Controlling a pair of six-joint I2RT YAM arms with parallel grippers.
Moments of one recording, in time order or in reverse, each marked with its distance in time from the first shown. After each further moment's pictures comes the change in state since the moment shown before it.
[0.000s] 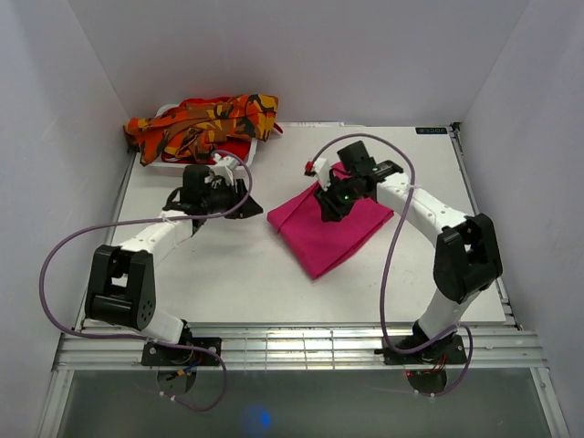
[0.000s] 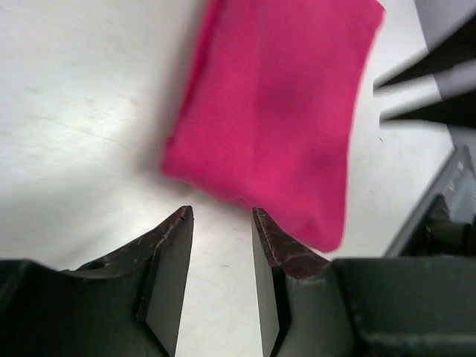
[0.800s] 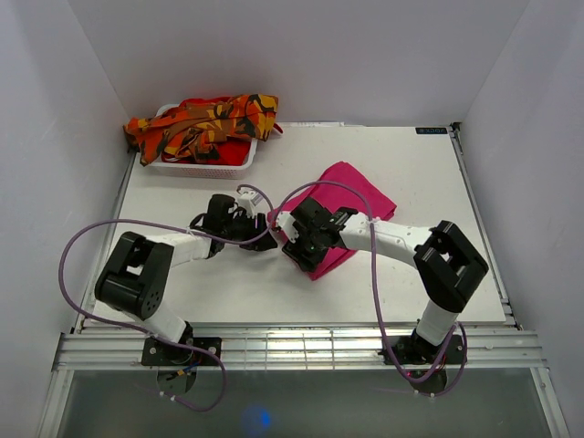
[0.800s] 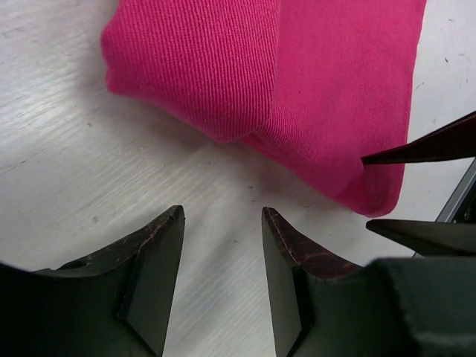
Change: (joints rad) left arm -0.069 0.038 -0.197 0.139 -0.087 0.084; right arm 0.423 -0.008 -0.293 0.176 0.283 0.264
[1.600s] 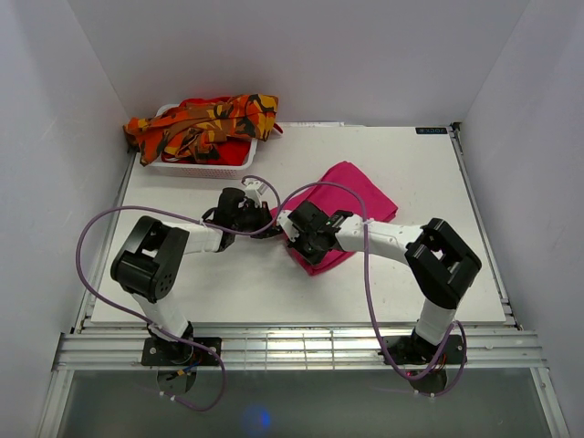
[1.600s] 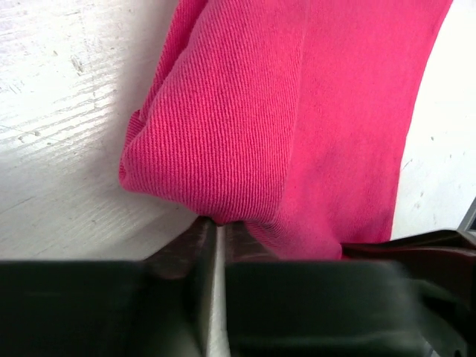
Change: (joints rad) left arm -0.063 0.174 0.089 0.199 -0.095 -0.168; right arm 0.013 0.042 -0.018 0.056 0.122 0.084
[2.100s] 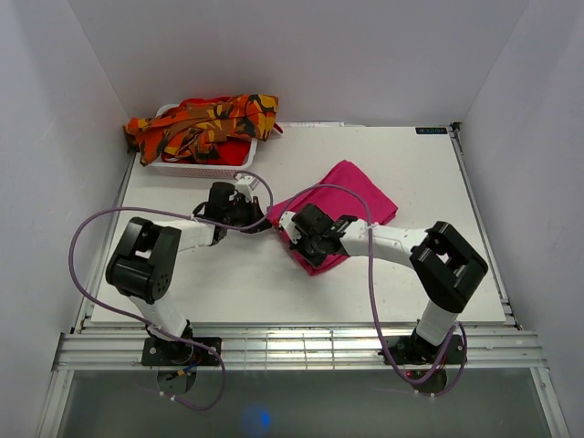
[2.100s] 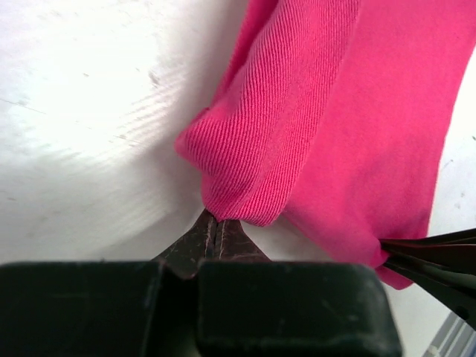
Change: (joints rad) left arm 0.069 -0.023 0.027 -0.090 -0.017 0.119; right arm 0.000 -0.038 -0.067 0.077 0.004 -0.007
